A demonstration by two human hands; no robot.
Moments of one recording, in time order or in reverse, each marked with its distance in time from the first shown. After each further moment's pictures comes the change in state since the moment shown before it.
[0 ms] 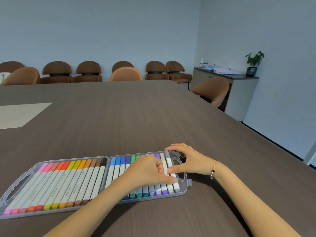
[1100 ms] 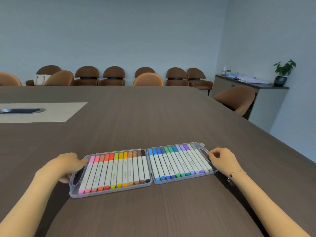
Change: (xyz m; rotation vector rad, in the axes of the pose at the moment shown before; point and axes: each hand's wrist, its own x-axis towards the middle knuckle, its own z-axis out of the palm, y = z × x) left_hand -0.111 -0.210 -0.131 -0.180 0.166 -0.905; right_hand 0.009 0.008 0.011 -0.057 0.527 0.358
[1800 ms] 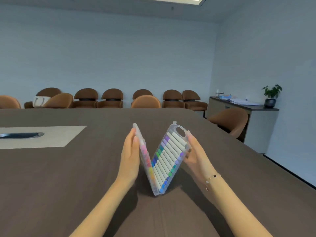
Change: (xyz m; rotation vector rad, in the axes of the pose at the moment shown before) left_hand -0.084 0.146 0.058 -0.918 0.272 0.914; right_hand -0.016 -0.132 -0.018 1.099 -0.308 -0.313
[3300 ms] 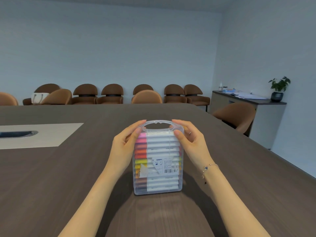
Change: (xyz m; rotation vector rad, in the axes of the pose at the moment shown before) left_hand 0.045 0.000 -0.010 -0.081 -0.104 0.183; right_hand 0.051 0.004 0.015 -0.270 0.056 -0.341
